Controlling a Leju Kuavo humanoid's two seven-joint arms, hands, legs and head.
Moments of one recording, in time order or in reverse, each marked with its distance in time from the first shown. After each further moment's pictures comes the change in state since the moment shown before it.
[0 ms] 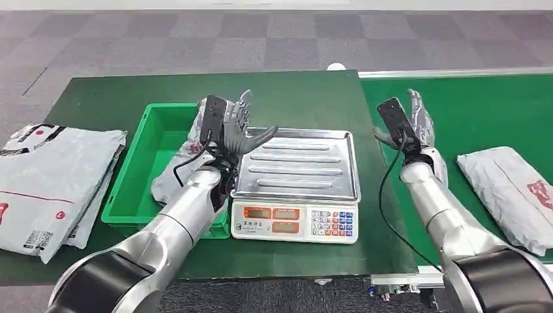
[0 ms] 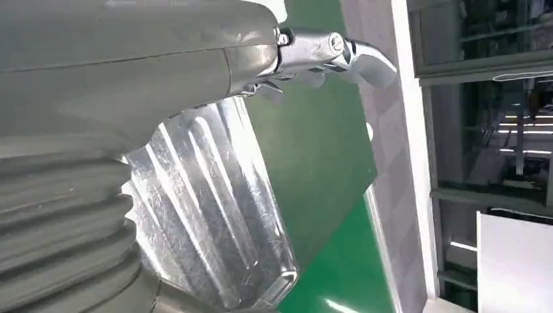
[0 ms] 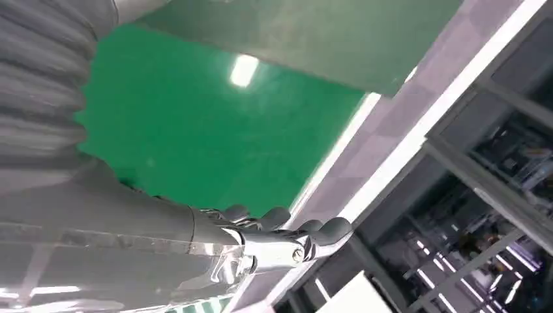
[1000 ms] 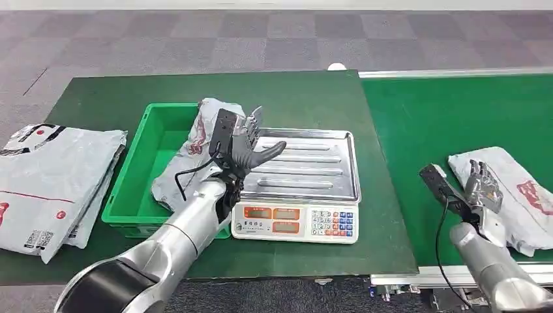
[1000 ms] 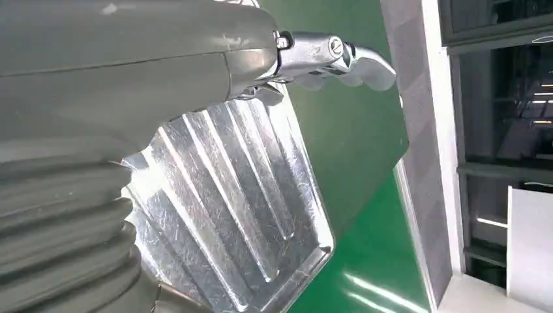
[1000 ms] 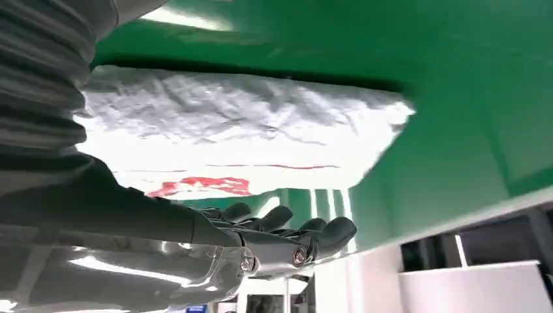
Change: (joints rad) left arm 0.048 -0.019 -0.010 0.010 -0.010 -0.064 0.020; right arm 0.263 -0.256 -0.019 0.026 0.318 -0.093 0.288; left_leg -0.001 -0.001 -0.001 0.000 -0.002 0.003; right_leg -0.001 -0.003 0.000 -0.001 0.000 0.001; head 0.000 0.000
